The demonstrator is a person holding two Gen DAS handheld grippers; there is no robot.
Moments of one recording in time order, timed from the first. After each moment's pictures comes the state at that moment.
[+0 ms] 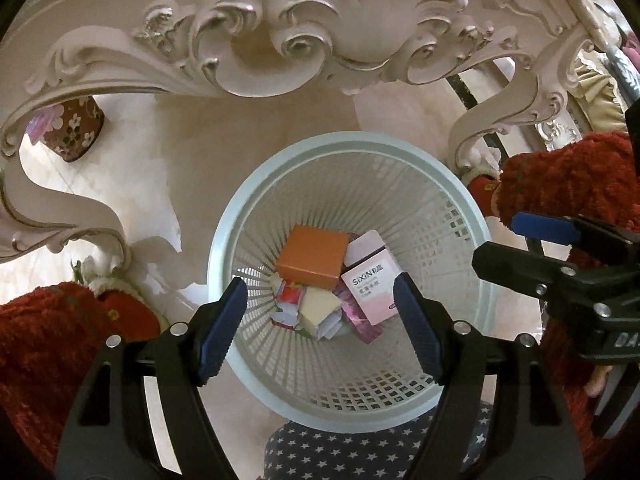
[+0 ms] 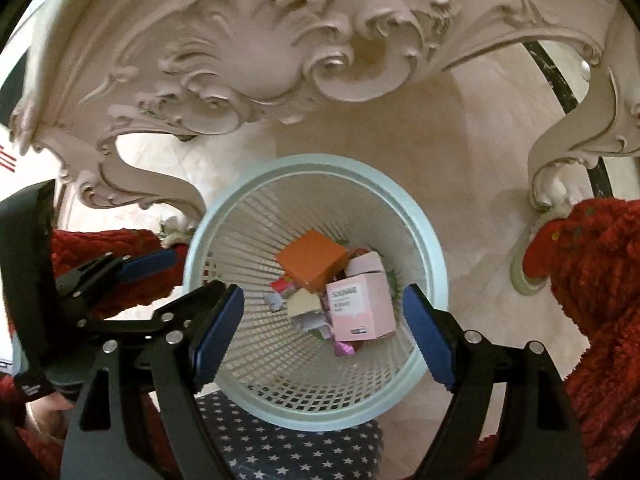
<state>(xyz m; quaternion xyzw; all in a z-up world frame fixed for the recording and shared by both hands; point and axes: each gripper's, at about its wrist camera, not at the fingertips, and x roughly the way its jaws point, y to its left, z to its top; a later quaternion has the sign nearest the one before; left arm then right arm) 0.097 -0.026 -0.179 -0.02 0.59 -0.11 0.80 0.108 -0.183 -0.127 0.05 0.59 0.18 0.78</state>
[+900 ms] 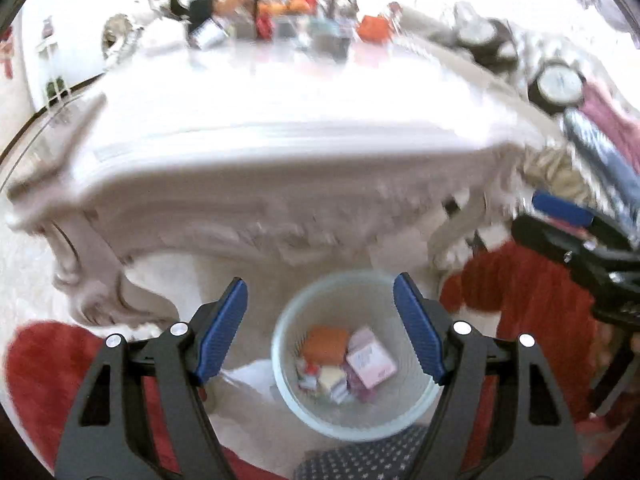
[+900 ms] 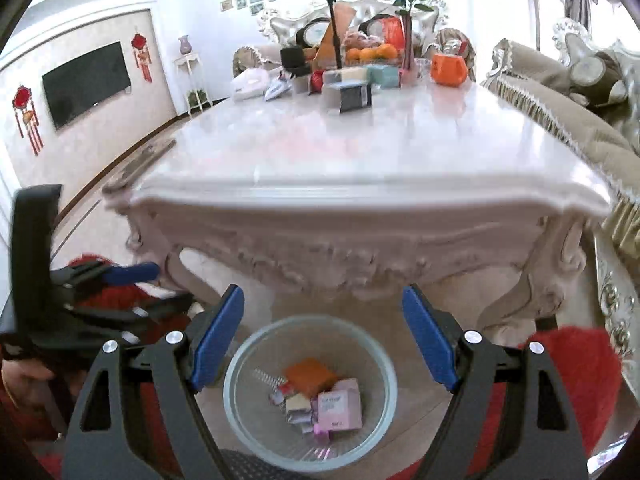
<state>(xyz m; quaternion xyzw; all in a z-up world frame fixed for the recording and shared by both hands) 0.066 0.019 -0.008 -0.03 0.42 -0.09 0.90 0.072 -0.178 0.042 -0.01 0.35 0.19 0.92</state>
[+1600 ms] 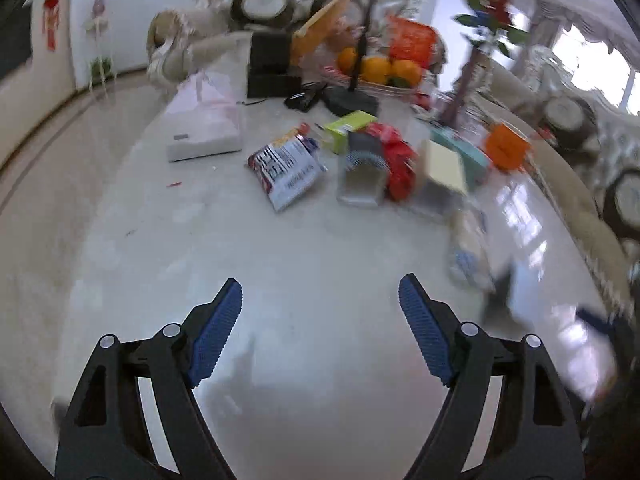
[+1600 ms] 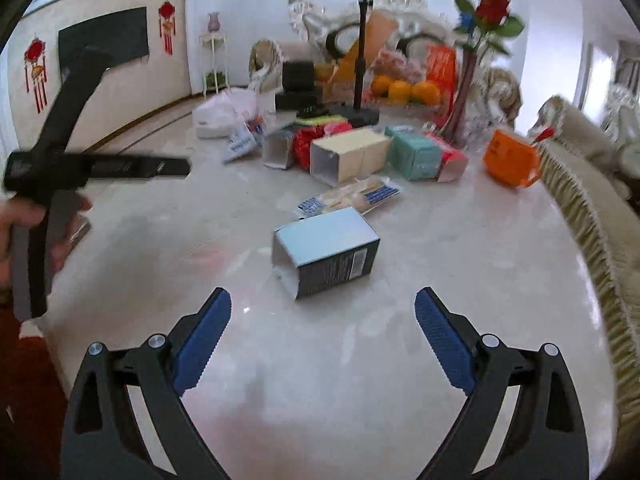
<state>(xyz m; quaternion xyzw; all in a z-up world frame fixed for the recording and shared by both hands) 0.393 0.128 0.066 -0.10 0.41 0.01 0.91 0.326 -0.120 0.087 -0.11 0.34 0.23 0.90</state>
